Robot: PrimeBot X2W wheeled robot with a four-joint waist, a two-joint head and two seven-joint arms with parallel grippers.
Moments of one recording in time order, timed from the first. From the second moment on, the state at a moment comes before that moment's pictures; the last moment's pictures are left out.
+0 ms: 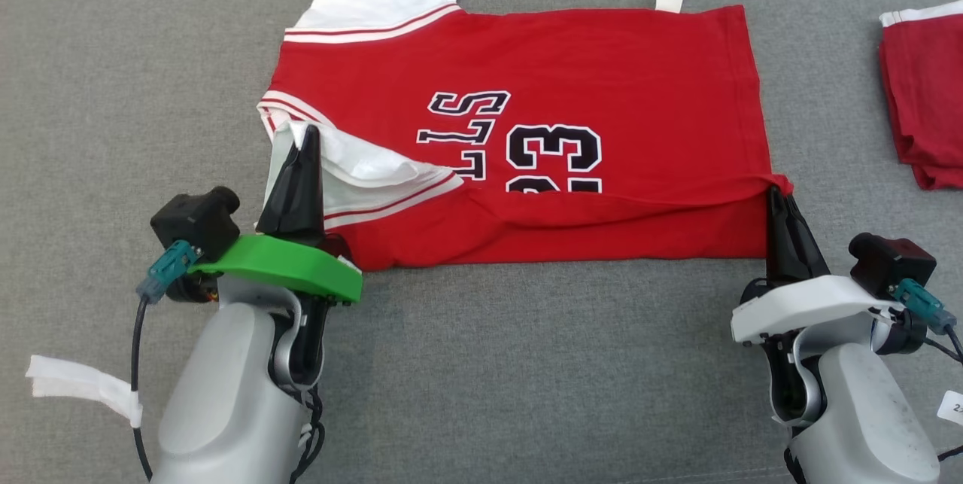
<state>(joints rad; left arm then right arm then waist) -0.46 0.07 -0.25 0.43 -0.54 -0.10 -0.25 -0.29 -0.05 -0.06 0.41 0.31 0.13 -0.26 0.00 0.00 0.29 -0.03</state>
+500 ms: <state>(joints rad) -0.61 0.05 -0.17 0.58 -0.49 -0.11 -0.26 -0.34 -0.05 -0.05 0.42 0.31 0.13 -0.26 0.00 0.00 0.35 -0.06</state>
